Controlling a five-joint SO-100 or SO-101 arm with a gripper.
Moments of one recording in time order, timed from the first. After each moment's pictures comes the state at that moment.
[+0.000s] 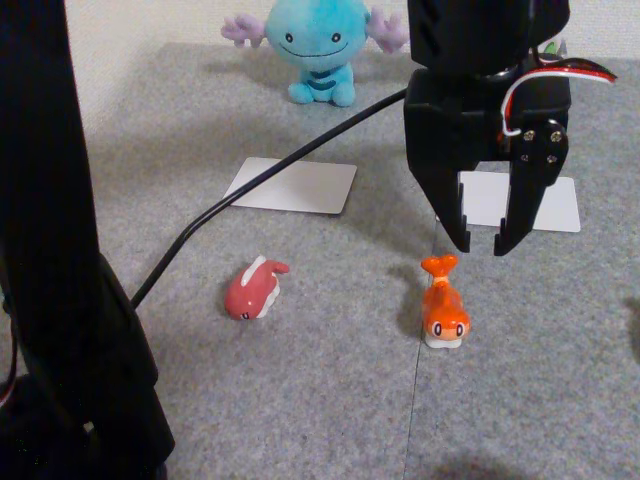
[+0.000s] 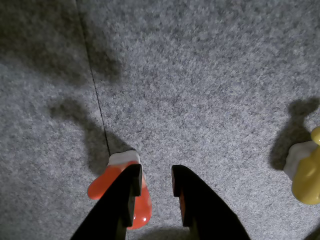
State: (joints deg) arm 48.4 78.4 90.5 68.3 45.1
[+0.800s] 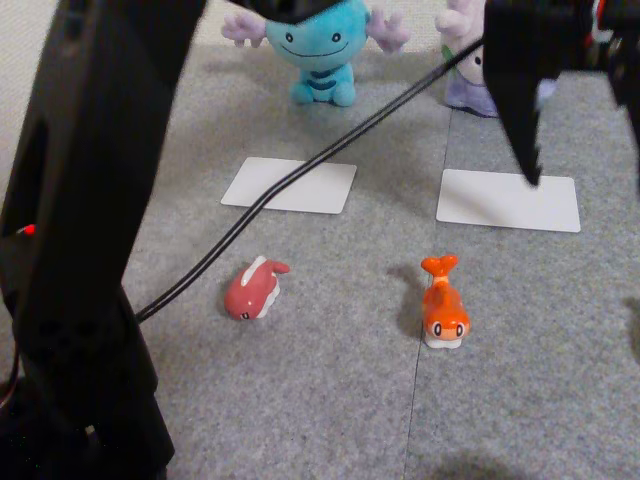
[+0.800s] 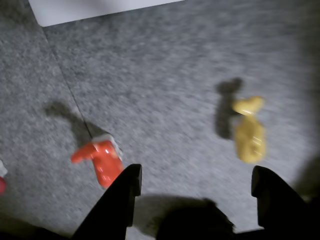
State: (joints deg) arm 52.1 61.4 45.2 96.2 49.0
